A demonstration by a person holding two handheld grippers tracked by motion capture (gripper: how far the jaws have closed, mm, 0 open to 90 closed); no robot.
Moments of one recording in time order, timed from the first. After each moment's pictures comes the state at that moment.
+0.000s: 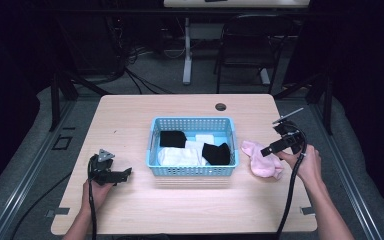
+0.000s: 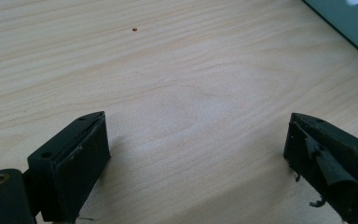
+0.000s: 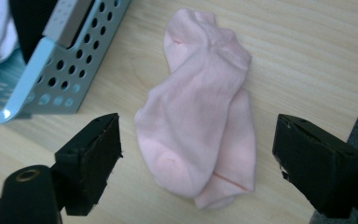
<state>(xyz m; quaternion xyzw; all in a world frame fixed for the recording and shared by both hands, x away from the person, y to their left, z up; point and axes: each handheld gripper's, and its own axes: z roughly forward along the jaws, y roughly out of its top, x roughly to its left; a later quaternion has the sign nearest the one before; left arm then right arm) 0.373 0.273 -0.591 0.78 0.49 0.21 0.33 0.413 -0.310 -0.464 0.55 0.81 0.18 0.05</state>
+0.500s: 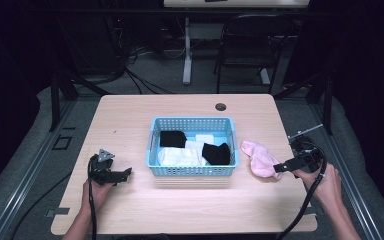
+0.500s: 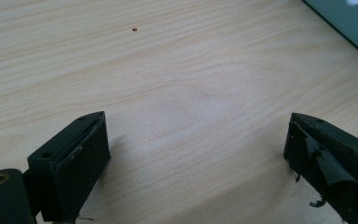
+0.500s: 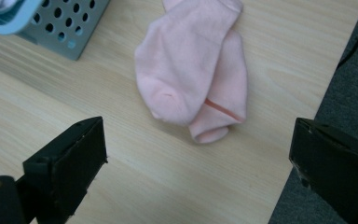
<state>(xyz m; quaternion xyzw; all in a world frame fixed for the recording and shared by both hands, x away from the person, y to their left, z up) 0.373 0.273 -0.592 0.77 0.49 0.21 0.33 0.354 -0.337 -0.462 0.55 0.81 0.19 0.07</state>
